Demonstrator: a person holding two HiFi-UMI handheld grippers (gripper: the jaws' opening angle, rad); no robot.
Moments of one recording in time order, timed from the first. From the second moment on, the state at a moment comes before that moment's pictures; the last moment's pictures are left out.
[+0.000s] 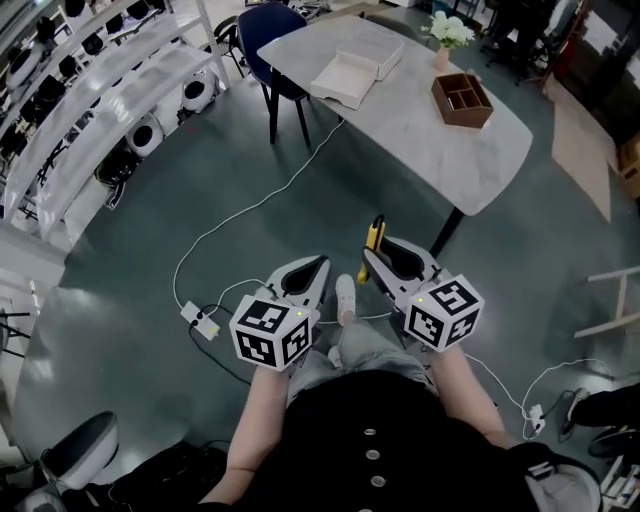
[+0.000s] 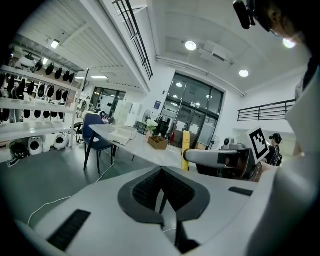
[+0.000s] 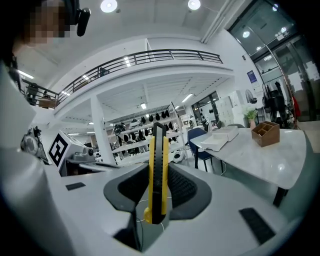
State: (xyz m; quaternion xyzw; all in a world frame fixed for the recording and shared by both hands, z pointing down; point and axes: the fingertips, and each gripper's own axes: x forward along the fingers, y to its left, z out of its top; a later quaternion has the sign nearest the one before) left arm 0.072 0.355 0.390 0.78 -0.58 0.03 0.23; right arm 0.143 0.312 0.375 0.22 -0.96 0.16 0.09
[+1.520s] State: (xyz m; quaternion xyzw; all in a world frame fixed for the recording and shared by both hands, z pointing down) left arm -0.011 0.068 0.376 0.78 -0.58 0.05 0.22; right arm 0.061 0.032 0.365 0.20 -0.96 0.19 0.04
